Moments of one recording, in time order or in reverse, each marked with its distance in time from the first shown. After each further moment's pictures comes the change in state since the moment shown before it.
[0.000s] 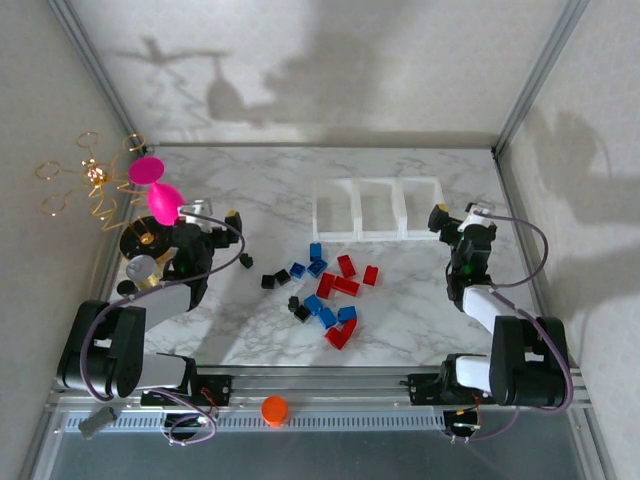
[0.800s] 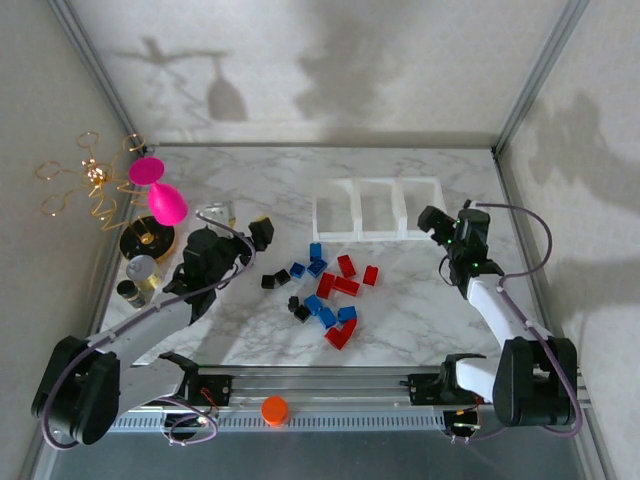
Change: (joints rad) left arm -0.268 -0.236 0.029 -0.221 0.070 -0.300; right arm 0.071 -0.079 0.196 -0.609 -0.130 0.313
